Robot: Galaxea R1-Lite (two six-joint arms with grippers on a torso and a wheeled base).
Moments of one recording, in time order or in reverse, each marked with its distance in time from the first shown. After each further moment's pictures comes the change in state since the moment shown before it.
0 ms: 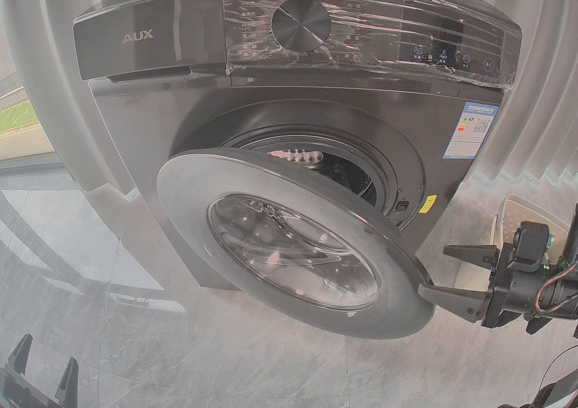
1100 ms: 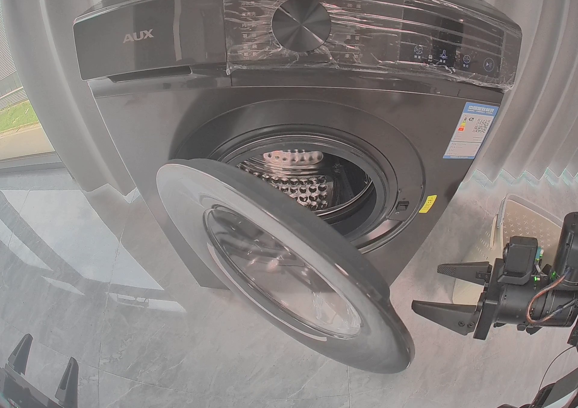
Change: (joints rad) left arm 0.000 0.000 0.000 0.000 0.000 0.000; right arm 0.008 0.035 0.035 0.003 0.001 0.034
